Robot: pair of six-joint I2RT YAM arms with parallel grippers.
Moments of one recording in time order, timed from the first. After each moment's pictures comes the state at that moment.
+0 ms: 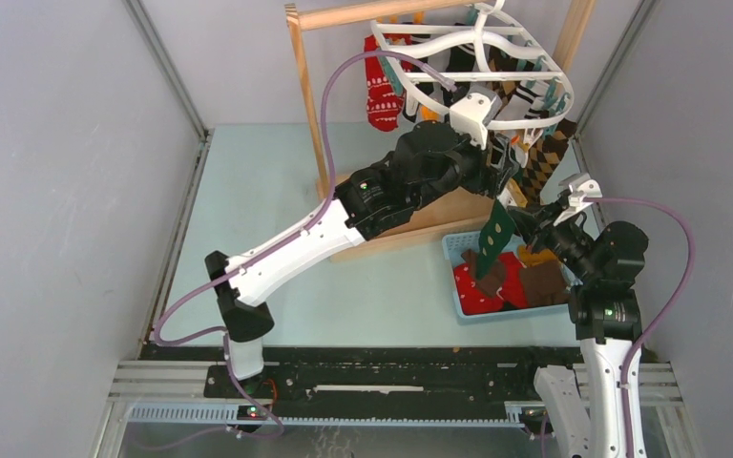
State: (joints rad) left arm -1.11 1.84 2.16 -0.42 -0.18 -0.28; right arm -0.11 0.60 0.80 -0.24 -0.66 0.00
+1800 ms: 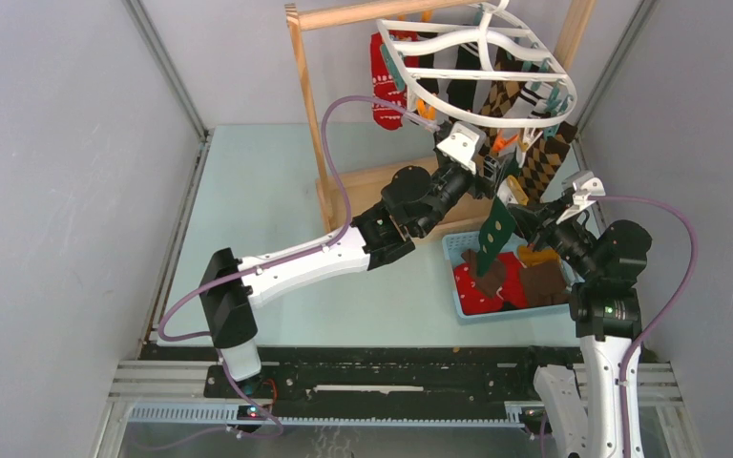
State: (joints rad) left arm -1.11 1.75 1.62 0.43 -0.33 0.03; right arm -0.14 0.61 0.80 -0.20 -0.71 0.02
